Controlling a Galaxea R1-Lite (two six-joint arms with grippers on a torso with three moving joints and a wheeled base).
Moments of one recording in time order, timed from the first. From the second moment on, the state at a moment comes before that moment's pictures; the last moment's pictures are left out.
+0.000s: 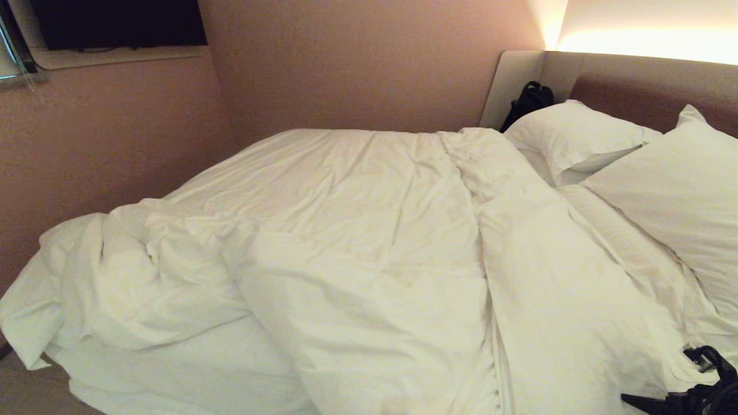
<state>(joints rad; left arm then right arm) 0.02 0.00 0.00 -0.07 0.04 -0.07 -0.76 2.28 -0.44 -0.72 0.75 -0.65</state>
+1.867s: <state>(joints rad) 0.02 0.00 0.00 -0.07 0.04 -0.07 -0.79 2.14 -0.44 -0.66 0.75 -0.55</state>
